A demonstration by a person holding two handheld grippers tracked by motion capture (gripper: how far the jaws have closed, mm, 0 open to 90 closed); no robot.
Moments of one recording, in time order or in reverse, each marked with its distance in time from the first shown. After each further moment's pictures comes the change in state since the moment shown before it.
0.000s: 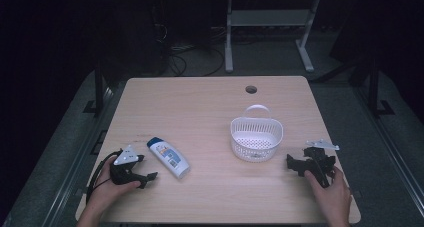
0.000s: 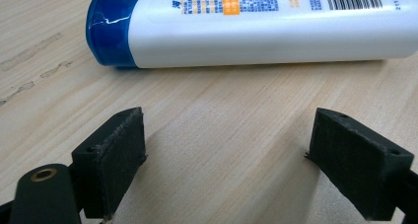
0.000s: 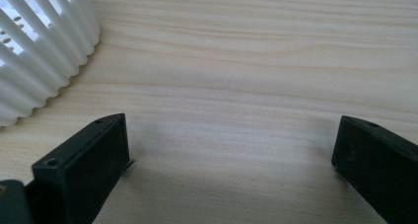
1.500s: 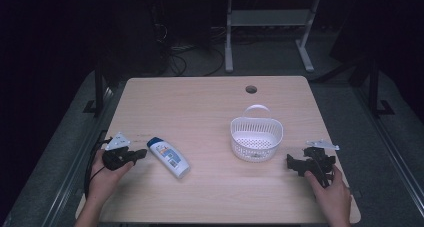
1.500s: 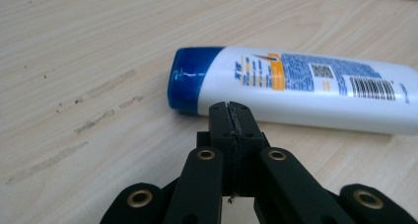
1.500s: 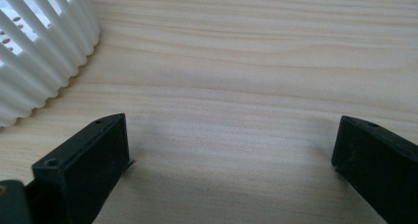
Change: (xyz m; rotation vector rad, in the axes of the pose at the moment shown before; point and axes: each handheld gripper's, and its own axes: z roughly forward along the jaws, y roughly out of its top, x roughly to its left) left arm 0.016 0.032 -0.022 -0.045 0.092 -0.128; right arm 0.000 0.000 0.000 0.000 -0.001 -0.002
